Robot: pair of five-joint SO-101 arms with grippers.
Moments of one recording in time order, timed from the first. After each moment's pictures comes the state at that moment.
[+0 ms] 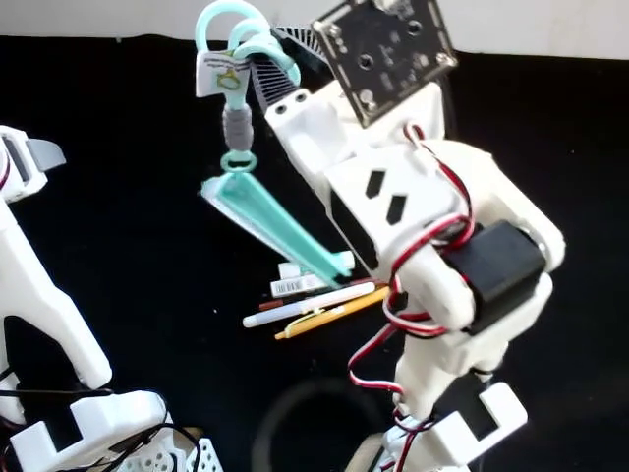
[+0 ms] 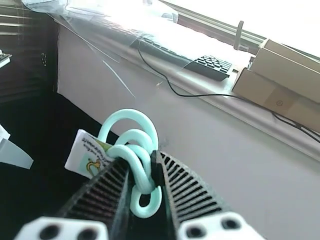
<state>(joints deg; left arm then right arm) -37.2 -7.4 -20.9 93.6 1.7 -38.9 -0.7 -72.3 84.1 14.2</state>
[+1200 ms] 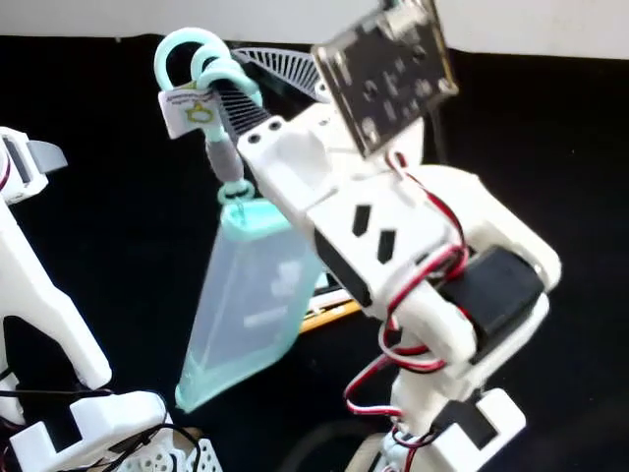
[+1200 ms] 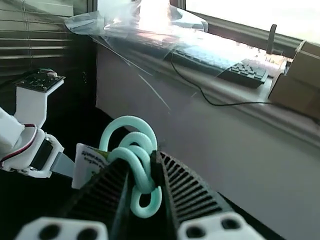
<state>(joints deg) -37.2 -7.4 -20.9 93.9 1.7 -45.7 -1.8 -72.3 85.2 7.8</state>
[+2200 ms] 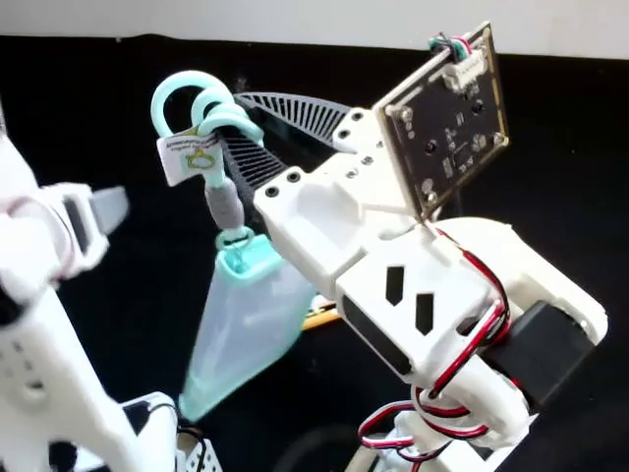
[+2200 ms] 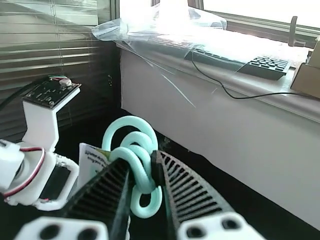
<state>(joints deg) -25.8 -39.3 -3.6 100.4 3.2 -49.8 -4.0 -78.7 93.7 3.2</state>
